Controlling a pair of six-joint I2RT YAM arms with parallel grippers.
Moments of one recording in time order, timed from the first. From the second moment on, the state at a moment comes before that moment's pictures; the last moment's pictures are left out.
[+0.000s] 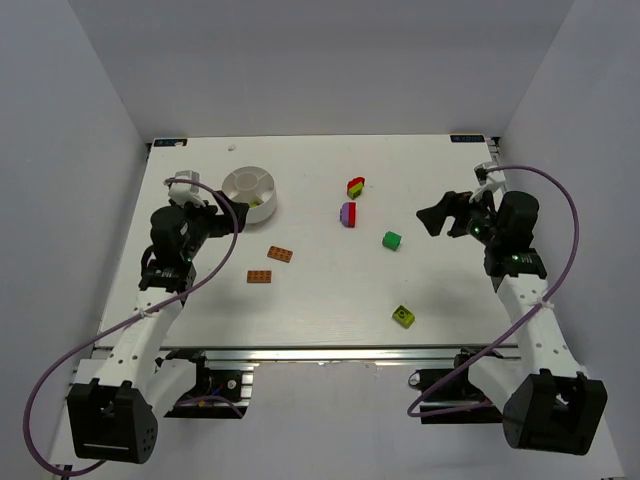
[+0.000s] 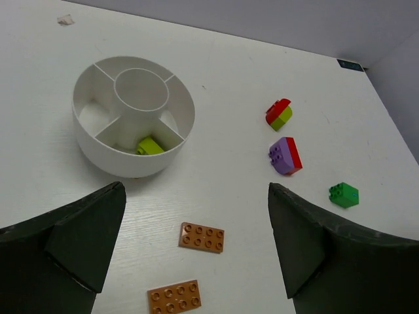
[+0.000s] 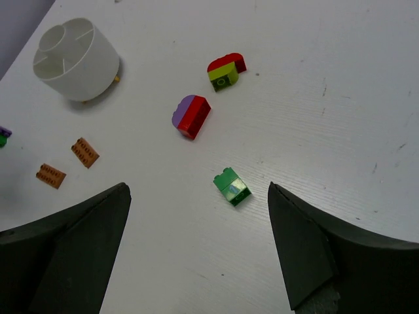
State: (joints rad) left arm -0.09 0.95 0.65 0.13 0.20 -0.34; right arm -0.03 0.99 0.75 -0.07 -0.61 0.13
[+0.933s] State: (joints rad) left arm -0.09 1.13 0.81 -0.12 -0.04 -0.39; right arm 0.07 0.87 0.64 -0.20 -0.98 -0.47
